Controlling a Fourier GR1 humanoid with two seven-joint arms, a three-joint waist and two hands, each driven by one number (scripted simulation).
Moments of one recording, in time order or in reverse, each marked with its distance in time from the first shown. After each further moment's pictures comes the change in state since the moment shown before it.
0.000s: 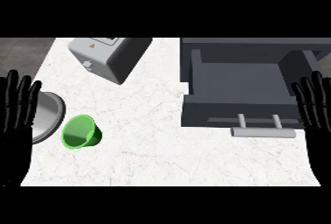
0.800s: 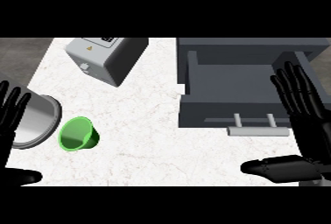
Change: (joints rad) left arm 0.040 0.116 0.249 0.242 0.475 -0.265 0.052; right arm -0.102 -0.032 -0.001 0.098 -0.065 0.084 0.080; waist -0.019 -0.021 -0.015
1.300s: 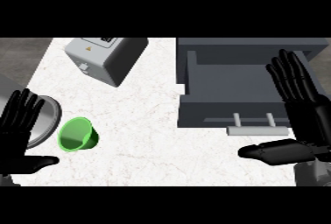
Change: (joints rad) left arm -0.044 0.005 0.026 0.304 -0.107 -0.059 -0.133; right arm -0.097 -0.001 -0.029 0.089 -0.007 0.020 -0.006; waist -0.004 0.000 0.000
